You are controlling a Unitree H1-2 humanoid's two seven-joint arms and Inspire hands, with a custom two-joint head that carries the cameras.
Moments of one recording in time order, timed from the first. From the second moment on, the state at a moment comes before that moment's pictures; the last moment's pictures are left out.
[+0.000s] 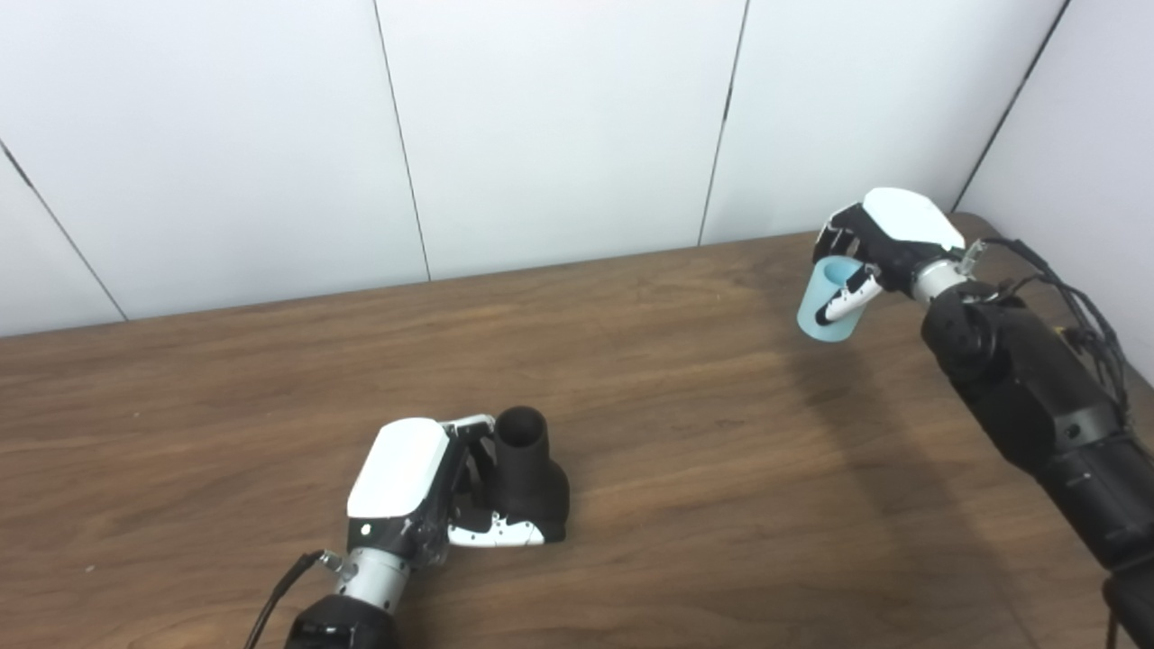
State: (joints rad) left arm -0.20 0.19 -0.45 0.00 0.88 0.05 0.03; right arm -0.51 -0.70 0.15 0.32 -0.69 0.19 0.10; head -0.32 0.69
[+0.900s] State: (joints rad) left arm -0.20 0.19 -0.45 -0.01 0.88 0.05 0.02; right arm -0.45 -0.68 0.13 0.05 -0.67 0.19 0.13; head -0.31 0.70
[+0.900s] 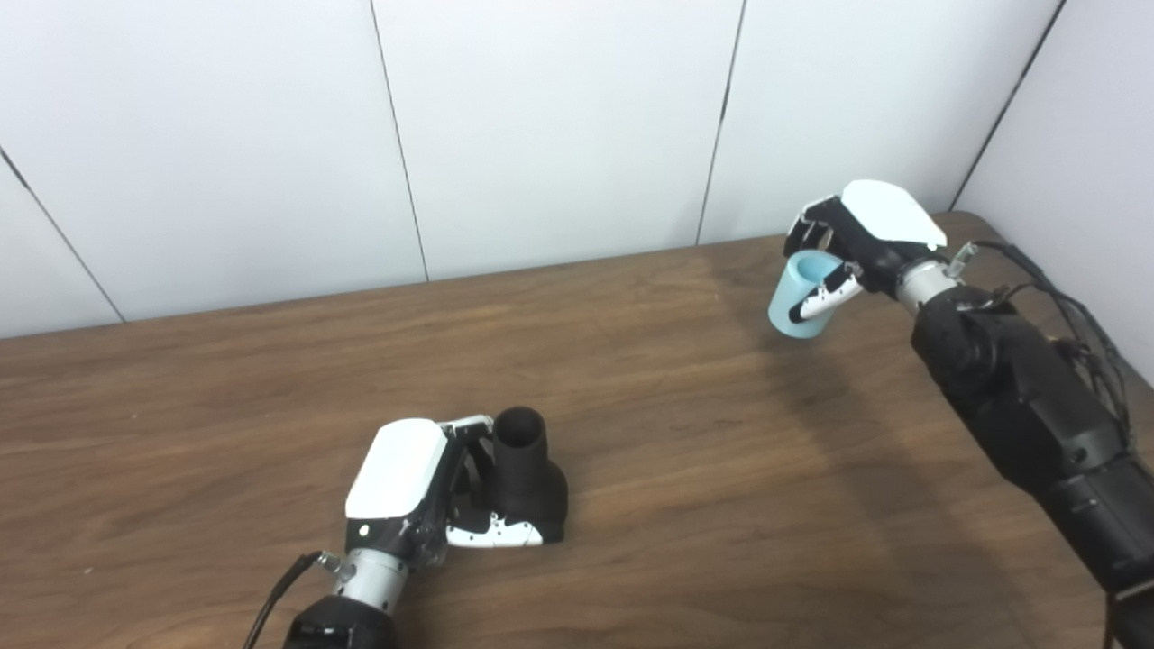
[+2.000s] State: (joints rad) left arm -0.20 0.17 -0.46 -0.01 0.90 0.08 0.02; right arm -0.38 -0.43 0.10 -0.73 -0.56 0.37 0.45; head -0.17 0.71
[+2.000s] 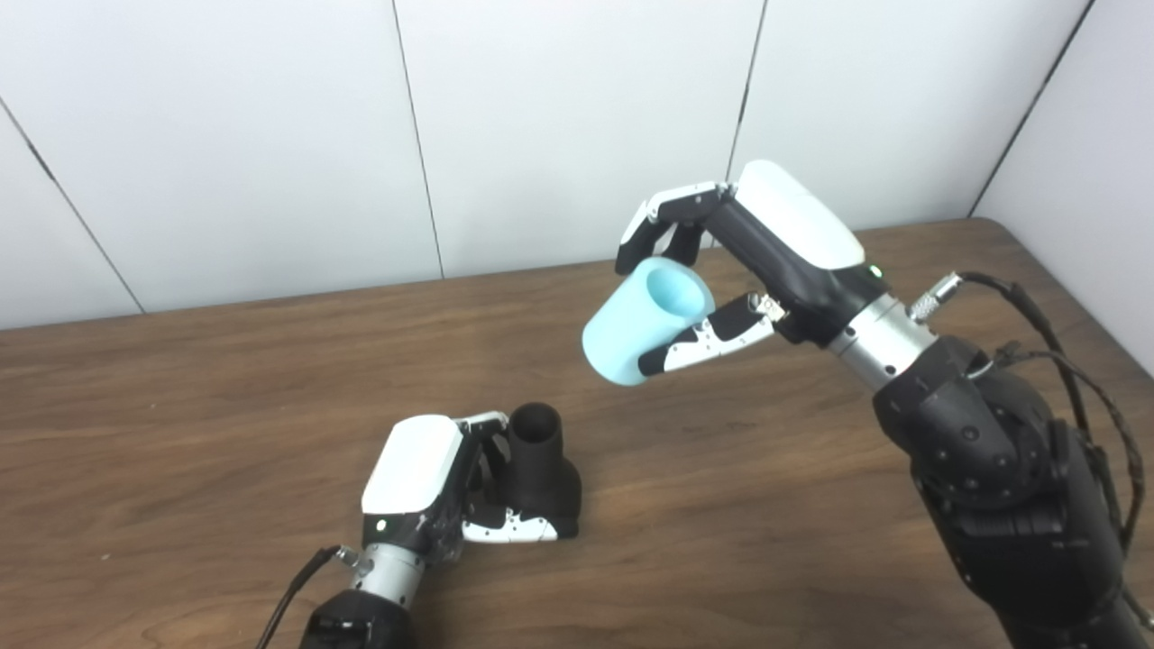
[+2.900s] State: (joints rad) left arm -0.19 0.16 -0.47 -0.01 0.90 0.10 0.03; right arm -0.34 -0.27 0.18 -0.66 -0.63 0.30 0.44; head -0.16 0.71
